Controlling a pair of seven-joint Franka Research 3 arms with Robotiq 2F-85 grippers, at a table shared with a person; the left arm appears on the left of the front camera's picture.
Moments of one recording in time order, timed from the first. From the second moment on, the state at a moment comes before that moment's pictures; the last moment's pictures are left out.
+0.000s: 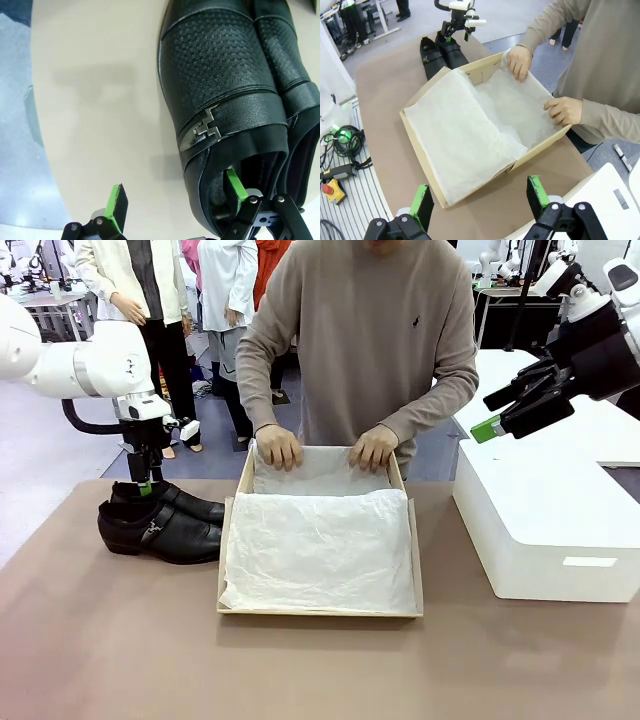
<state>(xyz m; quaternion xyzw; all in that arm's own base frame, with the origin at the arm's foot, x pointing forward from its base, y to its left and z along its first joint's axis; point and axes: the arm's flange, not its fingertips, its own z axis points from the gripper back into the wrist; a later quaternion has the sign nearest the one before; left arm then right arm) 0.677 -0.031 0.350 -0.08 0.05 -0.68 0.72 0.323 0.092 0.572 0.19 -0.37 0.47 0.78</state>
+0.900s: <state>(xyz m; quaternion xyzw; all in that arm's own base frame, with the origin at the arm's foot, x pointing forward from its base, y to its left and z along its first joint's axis) 0.683 -0.027 0.331 -0.10 0.07 -0.67 0.73 0.323 0.092 0.572 0.19 -0.37 0.47 0.78</state>
